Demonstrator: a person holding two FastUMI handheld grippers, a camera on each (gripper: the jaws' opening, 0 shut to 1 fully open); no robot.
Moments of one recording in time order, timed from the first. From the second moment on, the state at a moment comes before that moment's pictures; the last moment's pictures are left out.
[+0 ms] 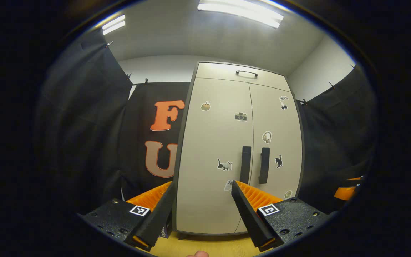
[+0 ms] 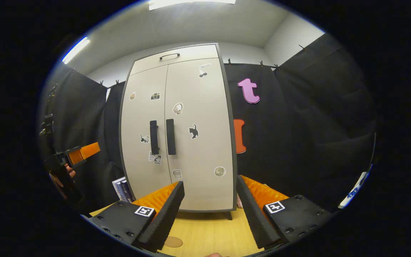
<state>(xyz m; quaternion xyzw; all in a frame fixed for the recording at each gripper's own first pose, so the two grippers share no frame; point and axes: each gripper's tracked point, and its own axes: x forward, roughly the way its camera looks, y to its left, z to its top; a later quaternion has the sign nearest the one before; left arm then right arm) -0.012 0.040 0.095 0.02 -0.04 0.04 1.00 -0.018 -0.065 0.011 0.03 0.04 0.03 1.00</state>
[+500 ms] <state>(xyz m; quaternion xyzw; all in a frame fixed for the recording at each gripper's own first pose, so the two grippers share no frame) -0.084 0.064 0.069 0.03 -0.03 0.08 1.00 -0.030 -0.045 0.017 0.01 0.01 0.05 1.00</state>
